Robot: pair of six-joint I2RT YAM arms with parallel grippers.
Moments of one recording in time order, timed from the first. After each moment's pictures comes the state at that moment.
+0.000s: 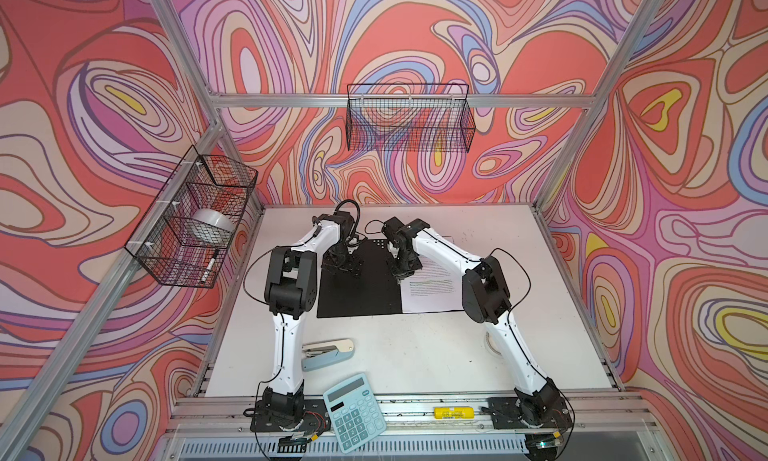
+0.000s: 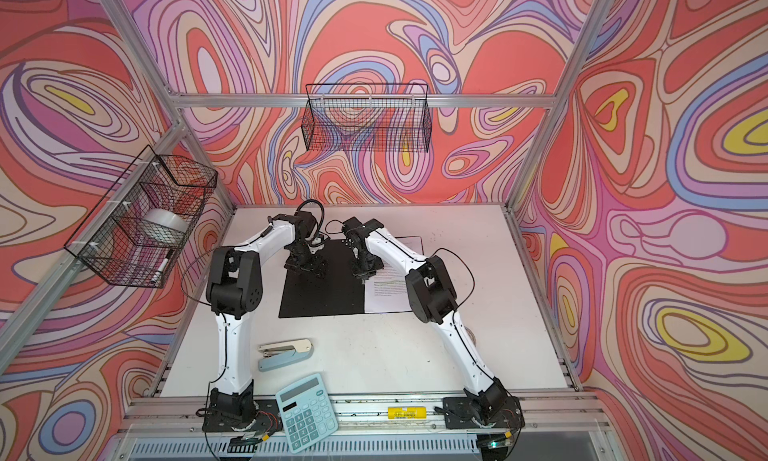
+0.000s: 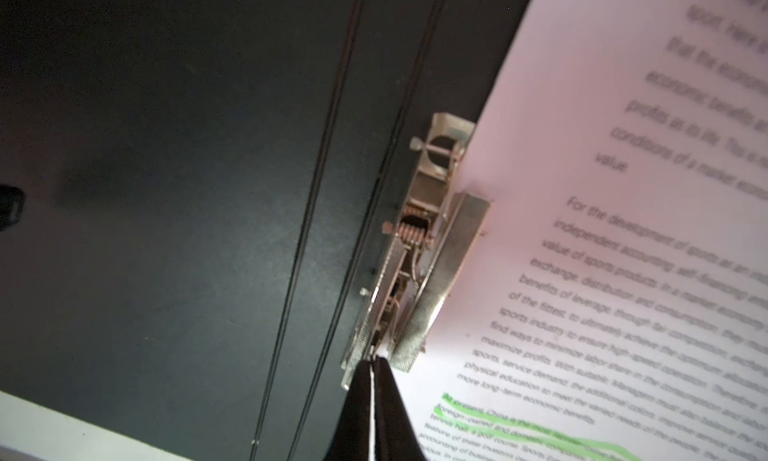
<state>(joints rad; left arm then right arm) -0.21 2.23 1.79 -1.11 0.08 0.07 0.63 2.48 2.26 -1.23 -0.07 0.30</state>
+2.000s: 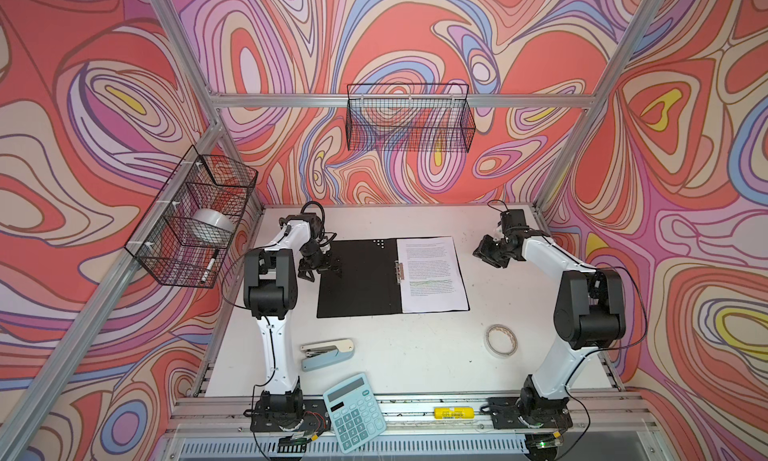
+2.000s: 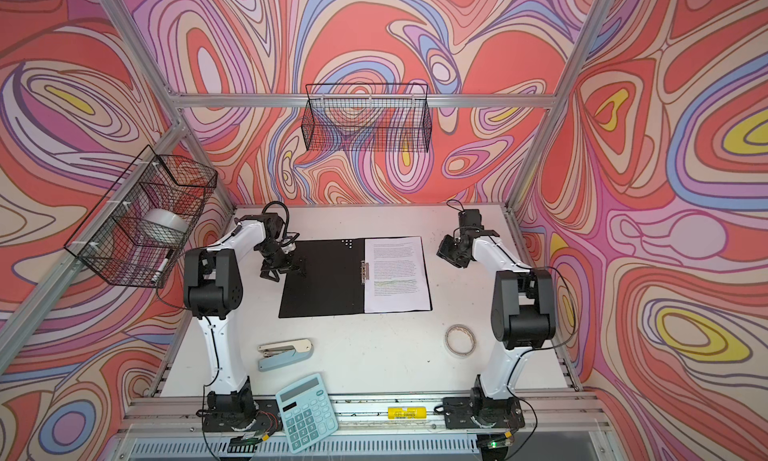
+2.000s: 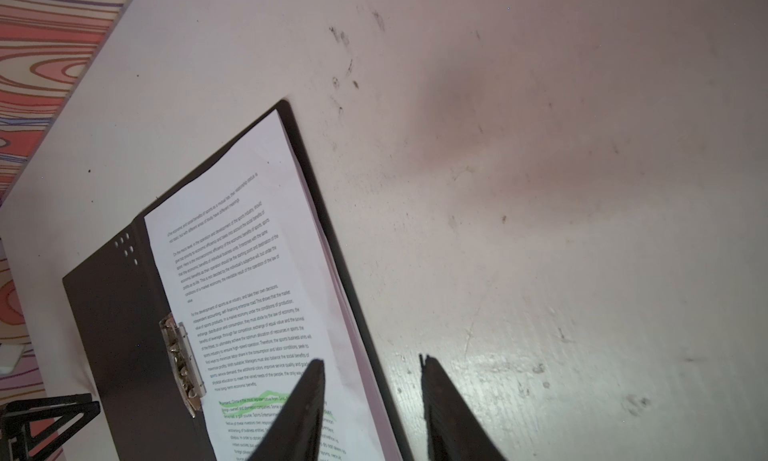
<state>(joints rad) -0.01 2.17 1.71 -1.17 0.21 -0.03 0.00 1.83 1.32 -0.56 -0.28 0.52</state>
